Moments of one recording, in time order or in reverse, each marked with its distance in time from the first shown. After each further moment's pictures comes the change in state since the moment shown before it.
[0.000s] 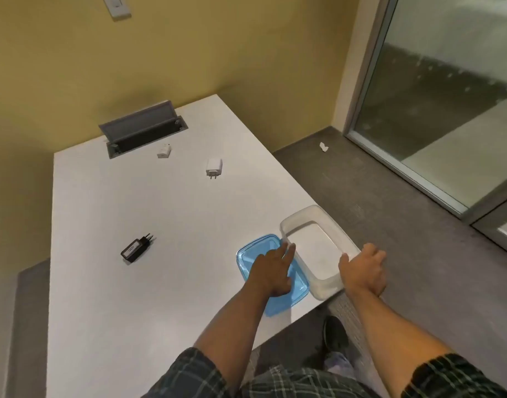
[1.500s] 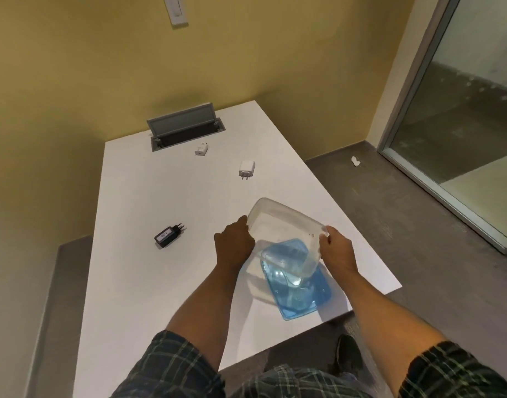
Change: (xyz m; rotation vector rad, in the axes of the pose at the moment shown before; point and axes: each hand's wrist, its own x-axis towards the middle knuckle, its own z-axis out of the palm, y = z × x) left_hand -0.053 -0.094 -0.069 -0.221 0.491 -0.622; right_hand -0.012 -0.094 0.012 0.496 -0.374 -0.431
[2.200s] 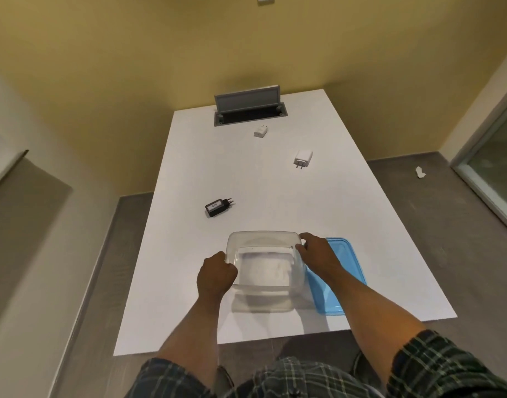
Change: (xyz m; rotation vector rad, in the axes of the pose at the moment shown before) left_hand -0.106 -0.144 0.001 -0.269 -0.053 -0.572; right_hand -0.027 -0.056 0.114 -0.291 -0.458 -0.285
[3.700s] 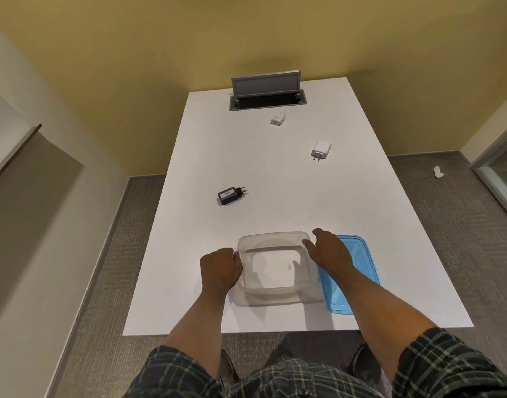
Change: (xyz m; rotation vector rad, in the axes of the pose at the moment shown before) left_hand 0.016 -0.035 0.010 0.345 0.116 0.213; right_hand 0.014 -0.003 0.019 -0.284 -0.022 0.039
